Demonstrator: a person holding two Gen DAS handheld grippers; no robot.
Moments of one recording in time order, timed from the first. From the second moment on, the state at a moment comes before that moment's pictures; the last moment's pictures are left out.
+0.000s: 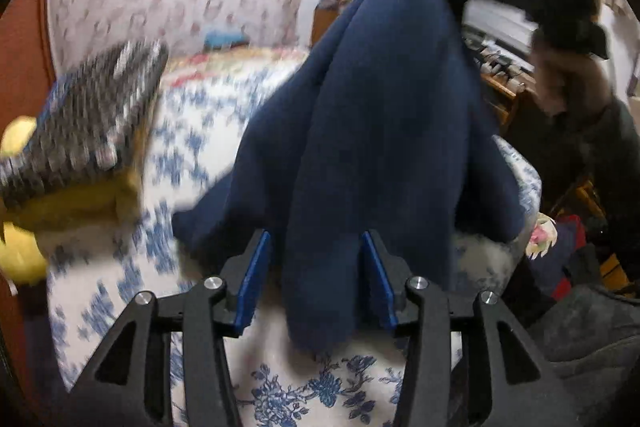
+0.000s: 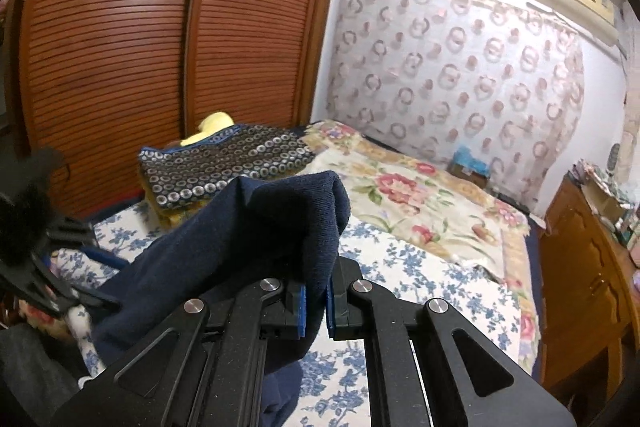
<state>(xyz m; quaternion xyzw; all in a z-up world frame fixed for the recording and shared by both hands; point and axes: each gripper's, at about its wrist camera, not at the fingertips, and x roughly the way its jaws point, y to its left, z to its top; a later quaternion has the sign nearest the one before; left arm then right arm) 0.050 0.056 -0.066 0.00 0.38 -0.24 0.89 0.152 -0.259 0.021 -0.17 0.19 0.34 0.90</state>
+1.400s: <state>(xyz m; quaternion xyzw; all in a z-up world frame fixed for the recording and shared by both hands) 0.037 0.056 0.043 0.03 0.24 -0.26 0.94 0.102 -0.320 0.066 -0.13 0.14 0.31 0.93</state>
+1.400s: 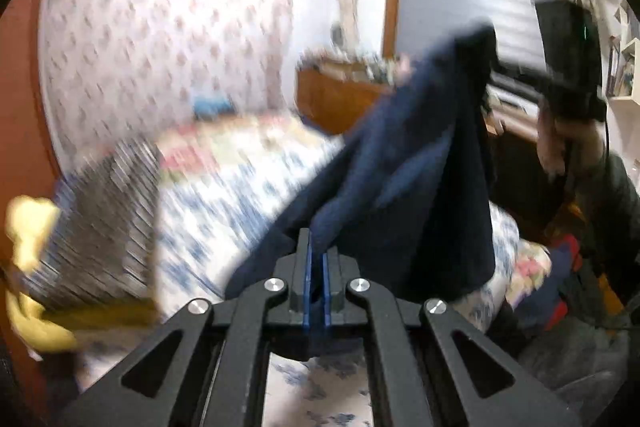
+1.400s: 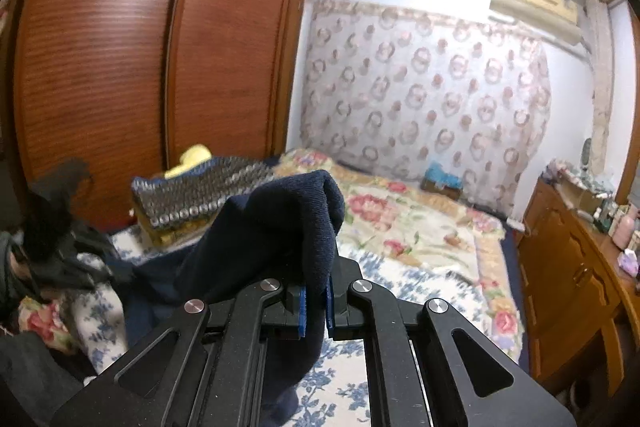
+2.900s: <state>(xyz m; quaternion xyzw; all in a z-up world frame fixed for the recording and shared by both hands) 0.258 0.015 -0.020 0.07 0.35 -0.22 0.91 0.314 -0.356 -0.060 -0.09 0.34 0.29 0.89</state>
